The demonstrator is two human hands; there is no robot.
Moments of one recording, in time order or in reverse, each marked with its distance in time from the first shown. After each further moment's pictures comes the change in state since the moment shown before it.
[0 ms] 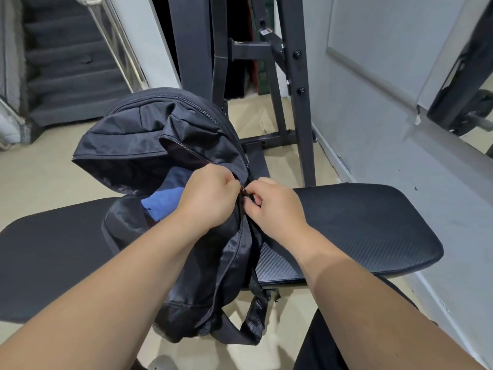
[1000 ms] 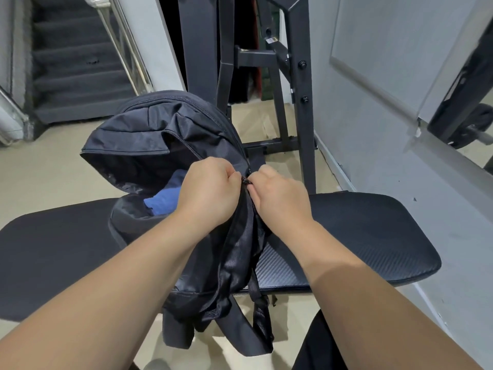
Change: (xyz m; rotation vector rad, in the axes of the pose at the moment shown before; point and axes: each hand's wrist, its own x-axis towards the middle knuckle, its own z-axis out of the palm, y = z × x) left_hand -0.002 0.015 -0.015 0.092 0.177 0.096; right_hand 0.022 -0.017 -0.021 -0.408 0.109 -0.157
